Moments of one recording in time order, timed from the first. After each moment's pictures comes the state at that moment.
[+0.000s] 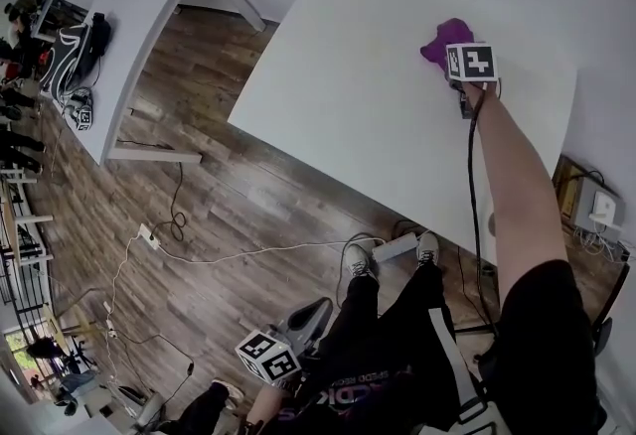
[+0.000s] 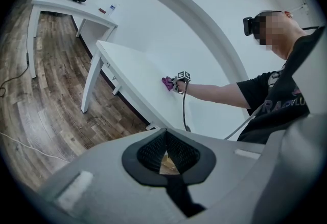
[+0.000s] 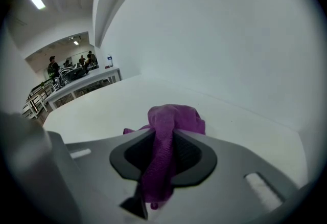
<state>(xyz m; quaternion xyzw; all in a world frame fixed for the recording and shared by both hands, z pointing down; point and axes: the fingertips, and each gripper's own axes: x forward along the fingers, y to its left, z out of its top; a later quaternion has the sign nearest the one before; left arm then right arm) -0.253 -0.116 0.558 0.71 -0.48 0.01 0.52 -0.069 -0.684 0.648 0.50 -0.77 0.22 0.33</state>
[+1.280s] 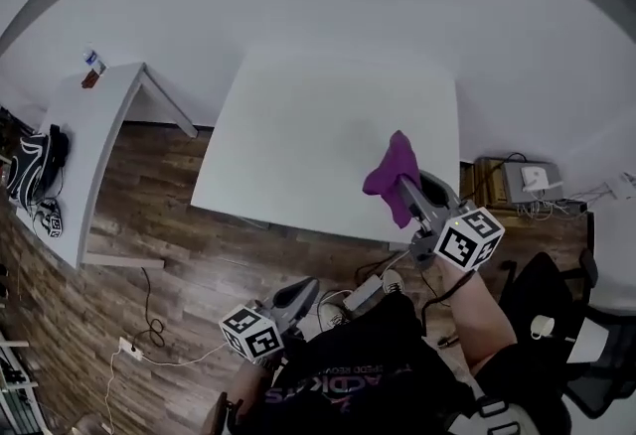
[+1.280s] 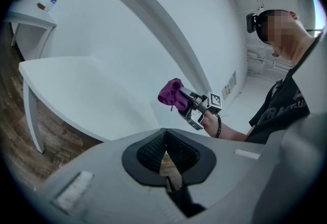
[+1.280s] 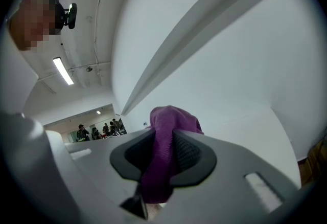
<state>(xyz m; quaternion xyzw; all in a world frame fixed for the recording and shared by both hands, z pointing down) -0.235 -0.199 0.477 0.88 -0.28 -0.01 0.40 -0.044 -0.353 0.389 0.47 -0.85 0.23 -0.05</state>
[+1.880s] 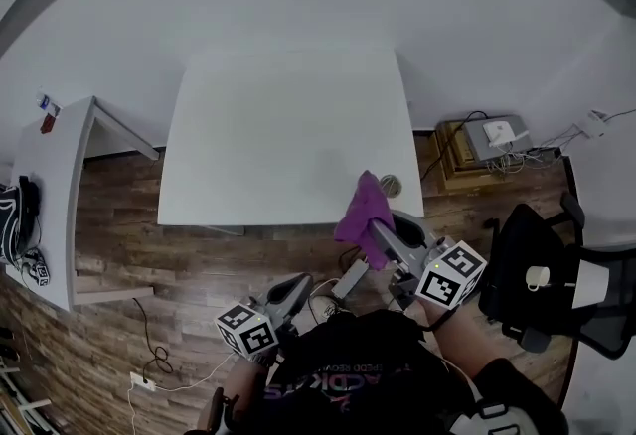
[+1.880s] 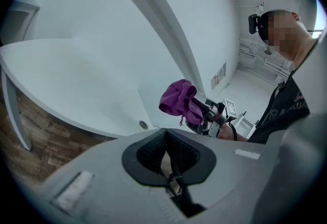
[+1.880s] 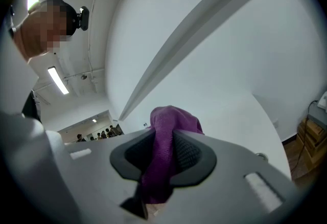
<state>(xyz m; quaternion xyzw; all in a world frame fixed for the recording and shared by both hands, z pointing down) -0.184 -0.174 0.494 0.89 -0.18 0.03 0.41 -0.033 -0.227 0.405 0.50 -0.82 0.27 -0.08</state>
